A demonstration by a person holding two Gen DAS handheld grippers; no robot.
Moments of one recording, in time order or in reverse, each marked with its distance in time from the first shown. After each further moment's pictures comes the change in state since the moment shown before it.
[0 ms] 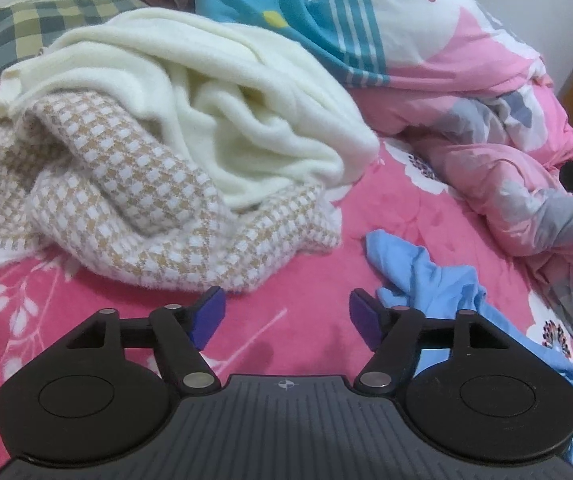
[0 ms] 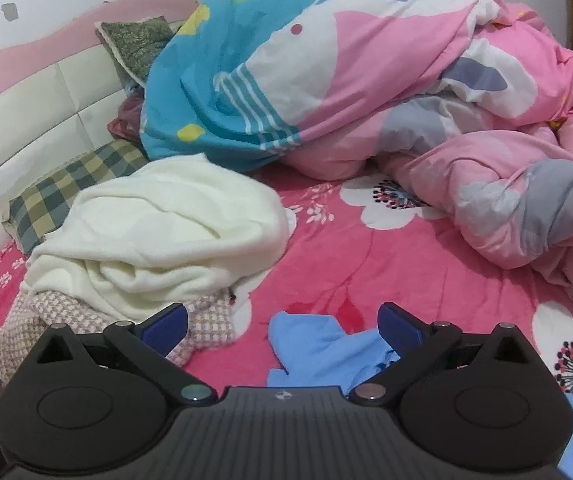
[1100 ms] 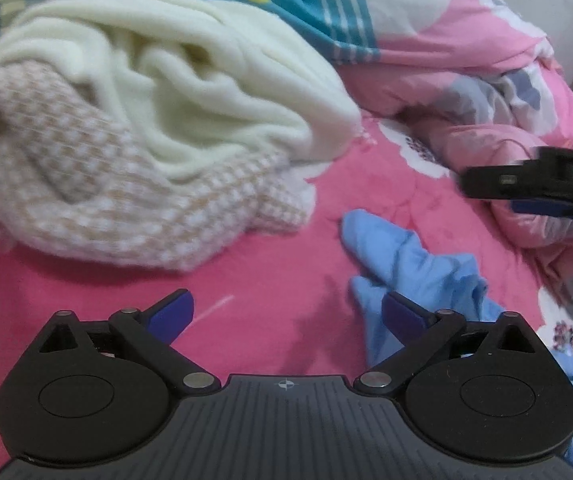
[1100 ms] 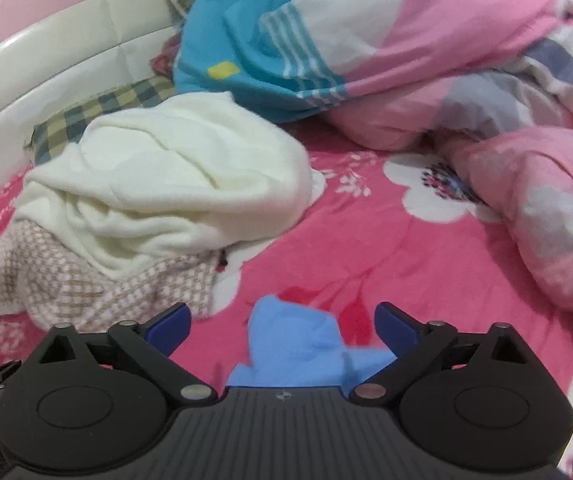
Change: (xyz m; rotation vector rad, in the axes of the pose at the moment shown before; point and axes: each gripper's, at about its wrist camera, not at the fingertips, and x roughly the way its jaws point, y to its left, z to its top) left arm 0.046 -0.044 -0.012 -0.014 0.024 0.019; right arm 0.105 -0.030 0.002 -0.240 0.120 0.132
